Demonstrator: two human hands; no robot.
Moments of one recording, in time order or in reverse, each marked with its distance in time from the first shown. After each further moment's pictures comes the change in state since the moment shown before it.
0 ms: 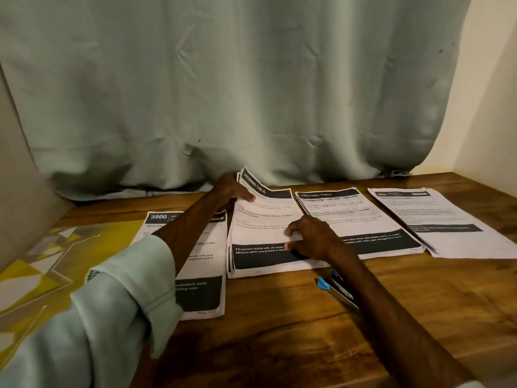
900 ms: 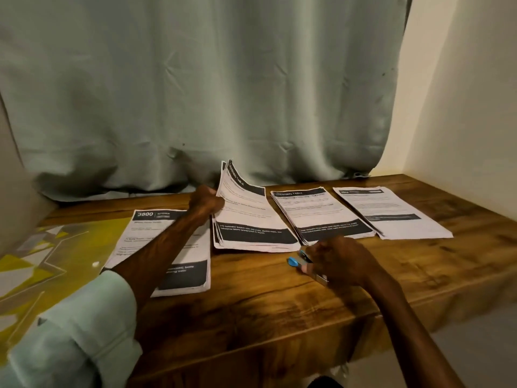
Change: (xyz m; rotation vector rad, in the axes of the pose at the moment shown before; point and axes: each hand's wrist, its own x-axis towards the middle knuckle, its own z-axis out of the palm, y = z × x) left_hand -0.054 -0.033 0.009 -0.026 0.224 0.025; right_hand -0.150 0.030 -0.036 0.027 0.042 0.221
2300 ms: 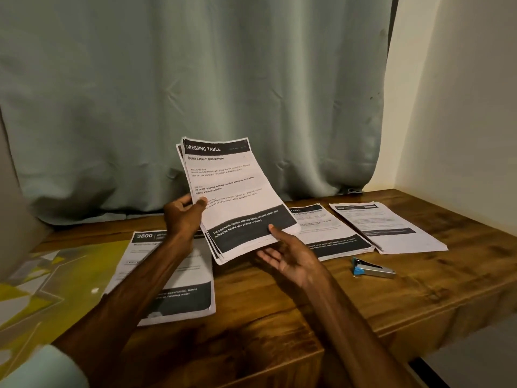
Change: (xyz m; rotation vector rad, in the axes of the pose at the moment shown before) left_hand -0.076 0.029 -0.048 -0.702 0.203 0.099; right_hand 0.047 -0.106 0.031 1.893 -0.062 0.339
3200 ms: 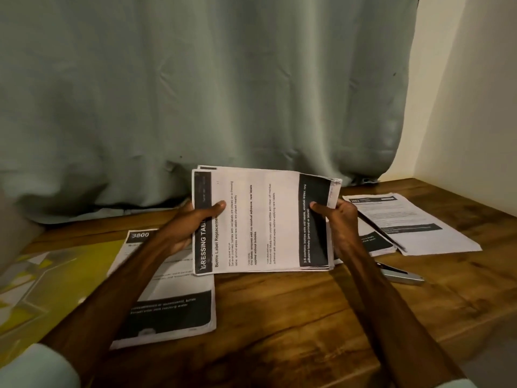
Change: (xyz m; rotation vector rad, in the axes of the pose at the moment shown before) left_hand 0.033 -0.017 -0.009 0.080 -0.585 -0.196; right_hand 0.056 -0.070 -0.034 -0.550 0.179 -0.605
